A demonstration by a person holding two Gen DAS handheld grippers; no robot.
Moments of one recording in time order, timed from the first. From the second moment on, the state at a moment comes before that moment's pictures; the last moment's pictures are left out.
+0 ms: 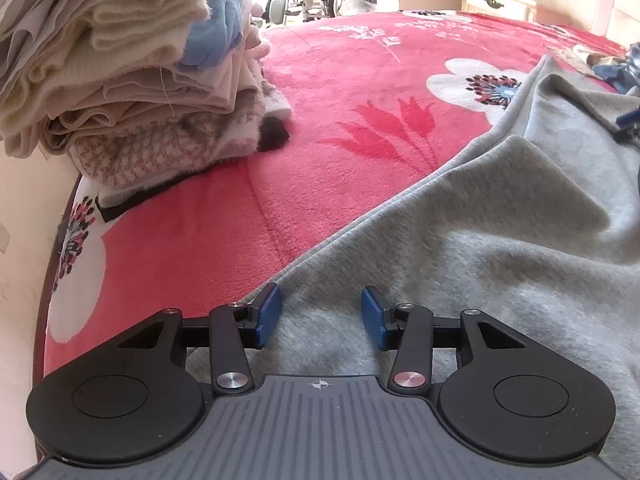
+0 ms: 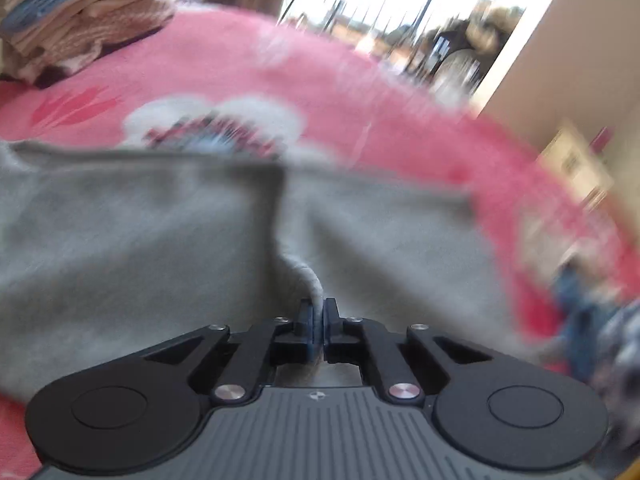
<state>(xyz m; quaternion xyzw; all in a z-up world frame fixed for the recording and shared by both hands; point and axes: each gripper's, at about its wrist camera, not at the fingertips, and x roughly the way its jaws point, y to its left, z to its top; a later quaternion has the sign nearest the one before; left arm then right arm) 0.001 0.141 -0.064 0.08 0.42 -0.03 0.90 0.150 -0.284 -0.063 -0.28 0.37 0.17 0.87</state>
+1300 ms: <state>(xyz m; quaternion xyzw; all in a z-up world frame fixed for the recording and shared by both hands) -0.001 0.131 -0.065 0.12 0.43 0.02 0.90 0.330 -0.268 -0.085 -0.44 0.32 0.12 0.83</state>
